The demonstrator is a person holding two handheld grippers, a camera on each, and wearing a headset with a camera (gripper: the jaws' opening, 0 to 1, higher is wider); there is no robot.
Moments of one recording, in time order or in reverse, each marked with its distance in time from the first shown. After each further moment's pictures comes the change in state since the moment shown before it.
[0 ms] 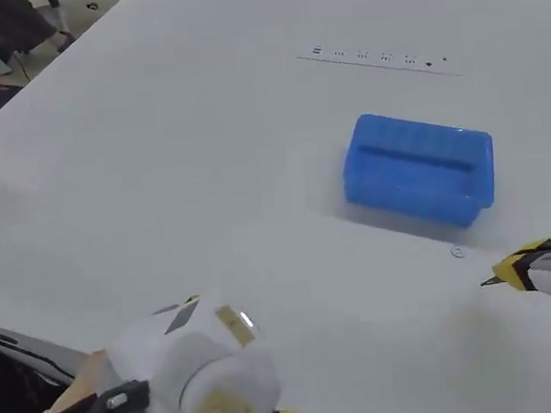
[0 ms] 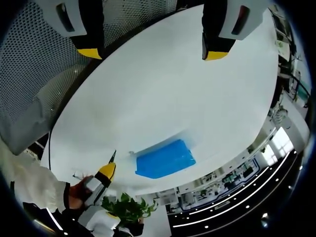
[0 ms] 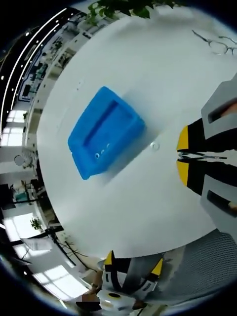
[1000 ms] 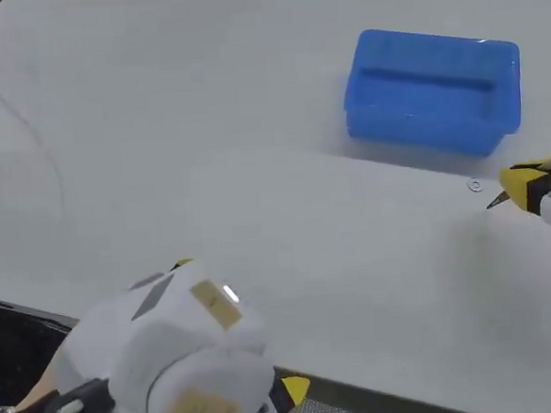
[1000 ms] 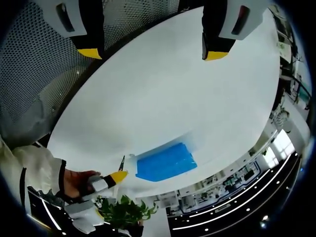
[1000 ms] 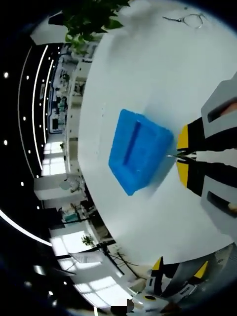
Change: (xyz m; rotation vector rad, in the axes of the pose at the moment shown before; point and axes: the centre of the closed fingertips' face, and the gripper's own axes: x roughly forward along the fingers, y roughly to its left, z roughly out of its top) left arm 0.002 -0.001 -0.003 -0.011 0.023 -0.015; right arm -0.002 -0.025 0.039 0.278 -0.482 -0.094
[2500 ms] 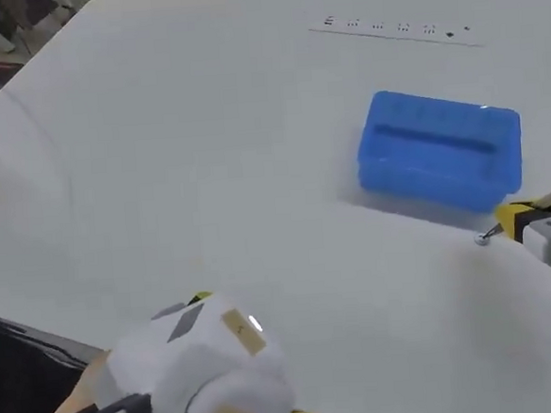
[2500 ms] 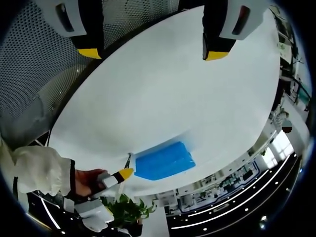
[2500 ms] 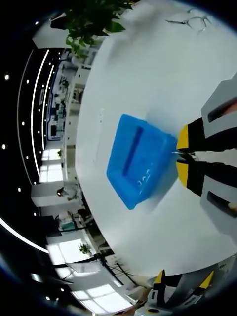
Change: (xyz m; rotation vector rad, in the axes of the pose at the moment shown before) left arm 0.000 0.000 0.003 -0.012 -0.021 -0.002; right arm 0.018 -0.005 -0.002 -0.033 0.053 -0.066
